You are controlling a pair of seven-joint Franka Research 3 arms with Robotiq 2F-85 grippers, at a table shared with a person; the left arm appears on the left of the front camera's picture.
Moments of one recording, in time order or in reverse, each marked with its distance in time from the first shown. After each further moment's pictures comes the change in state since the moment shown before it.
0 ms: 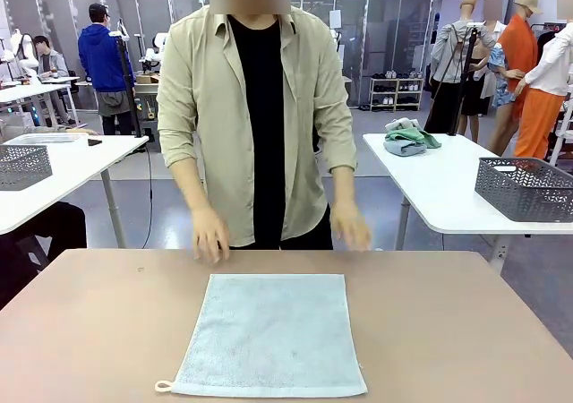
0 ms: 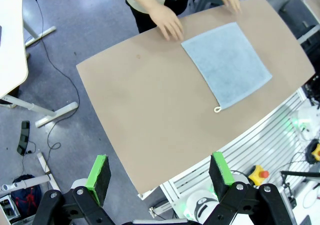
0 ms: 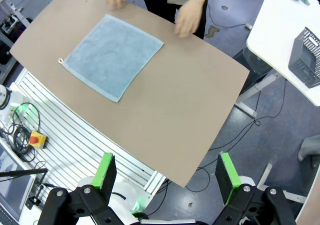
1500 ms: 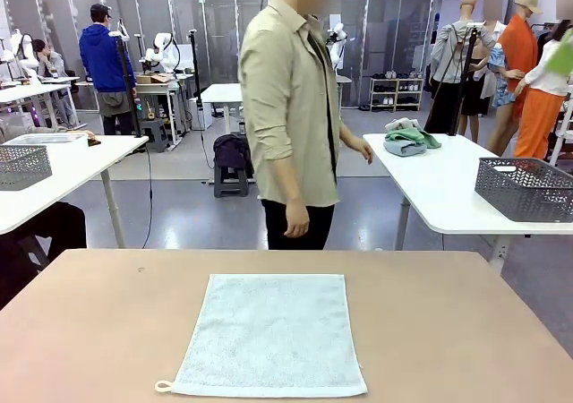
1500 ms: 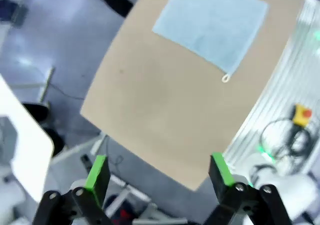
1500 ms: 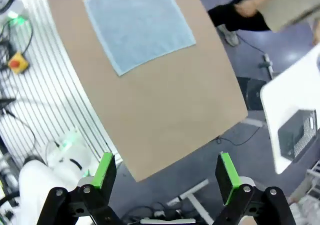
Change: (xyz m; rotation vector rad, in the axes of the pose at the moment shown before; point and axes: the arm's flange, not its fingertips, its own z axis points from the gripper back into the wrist) left arm 0.121 -0.151 -0.108 0.034 0.254 -0.667; right arm 0.109 0.100 -0.081 0.038 0.236 0.594
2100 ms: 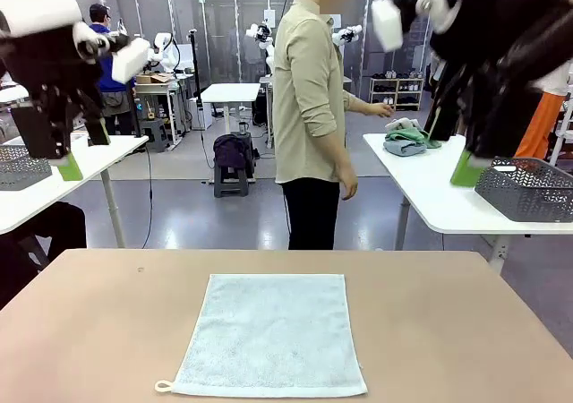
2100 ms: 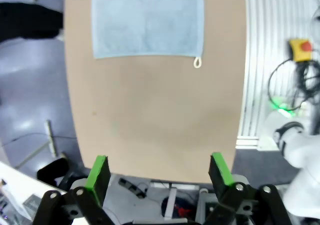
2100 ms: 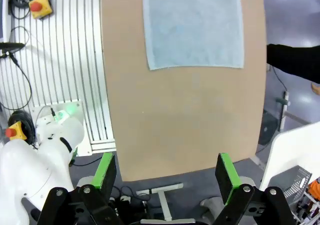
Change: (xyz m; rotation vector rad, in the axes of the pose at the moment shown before) left arm 0.062 -0.061 -0.104 -0.136 0.086 -0.494; right arm 0.052 0.054 -0.101 0.137 0.107 0.359
